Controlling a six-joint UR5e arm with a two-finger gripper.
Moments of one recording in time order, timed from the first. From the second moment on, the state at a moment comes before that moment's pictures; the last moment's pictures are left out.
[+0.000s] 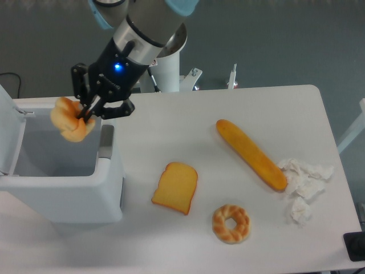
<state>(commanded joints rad) 2.33 -1.66 -1.50 -1.41 0.82 0.71</state>
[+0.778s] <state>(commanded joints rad) 2.27 -1.69 -1.54 -1.35 0.82 0.72</state>
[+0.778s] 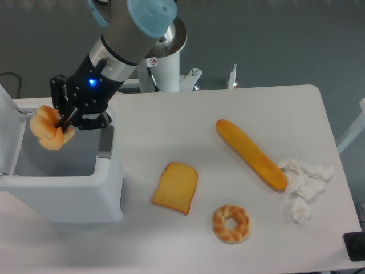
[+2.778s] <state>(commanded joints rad) 2.27 -1.73 -1.56 -1.30 0.82 0.73</state>
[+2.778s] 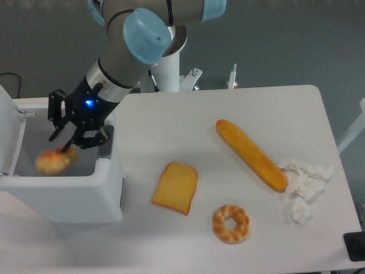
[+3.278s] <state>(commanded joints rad) 2.27 -1.72 -1.55 -1.30 0.82 0.73</state>
